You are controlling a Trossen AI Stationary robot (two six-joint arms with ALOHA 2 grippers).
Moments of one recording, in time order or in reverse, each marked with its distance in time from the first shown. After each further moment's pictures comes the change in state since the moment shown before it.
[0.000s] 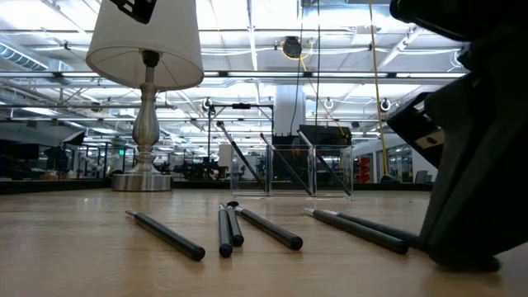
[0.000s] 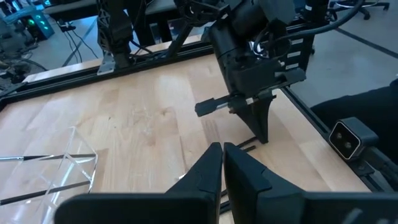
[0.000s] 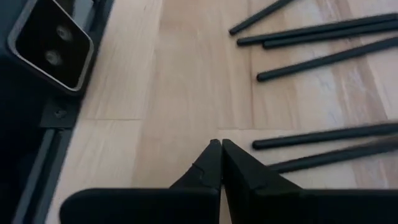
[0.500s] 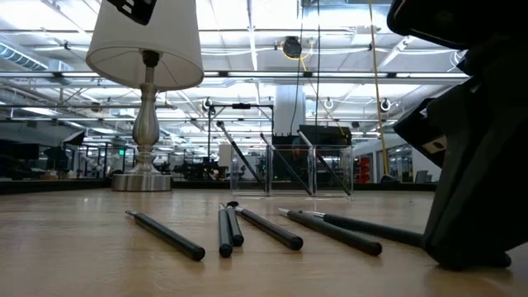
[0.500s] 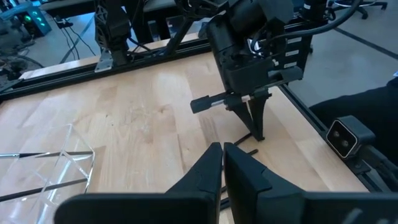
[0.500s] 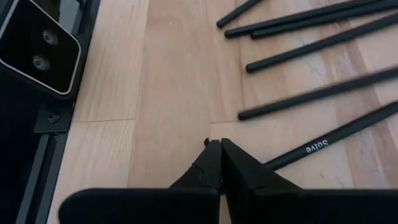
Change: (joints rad) left arm -0.001 0.000 0.000 -0.008 0.007 -0.012; right arm 0.000 -0.004 0.003 -0.113 0.003 0.075
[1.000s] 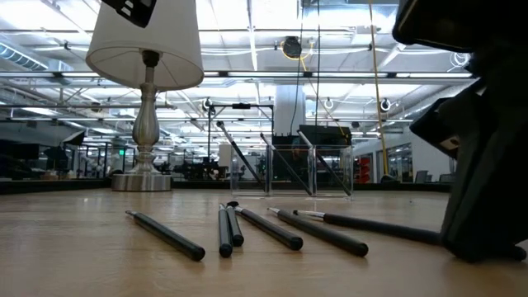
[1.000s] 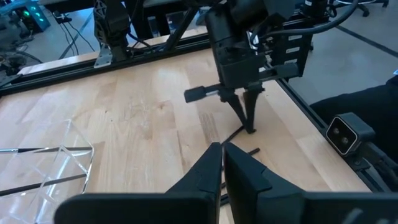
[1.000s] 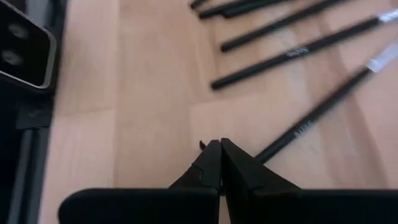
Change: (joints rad) left arm 0.000 0.000 0.000 -0.015 0.001 -0.013; right arm 0.000 -0.023 -0.002 -0.142 0.019 0.108
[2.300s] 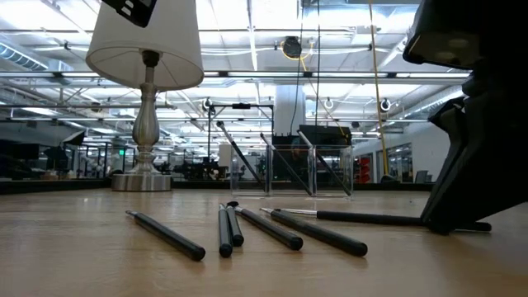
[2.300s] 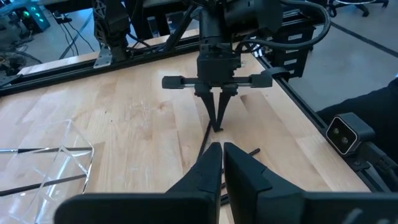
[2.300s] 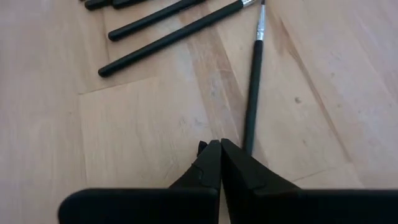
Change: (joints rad) left arm 0.000 0.000 0.000 0.001 0.000 0.002; right arm 0.002 -0.028 -0.003 -0.179 0.194 0.104
